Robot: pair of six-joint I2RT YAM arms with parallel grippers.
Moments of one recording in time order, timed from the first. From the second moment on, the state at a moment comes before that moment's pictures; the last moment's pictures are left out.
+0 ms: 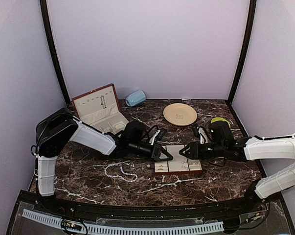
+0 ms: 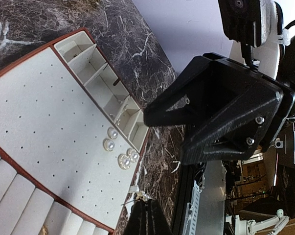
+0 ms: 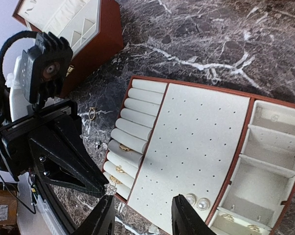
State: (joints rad) left arm -0.91 2.07 1.13 0.47 0.71 -0.75; right arm 0.68 1.25 0.54 0.04 -0.32 0.62
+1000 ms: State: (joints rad) left arm -0.93 2.15 1.16 0.44 0.75 -0.81; right arm 0.72 1.33 0.41 0.32 -0.42 0.68
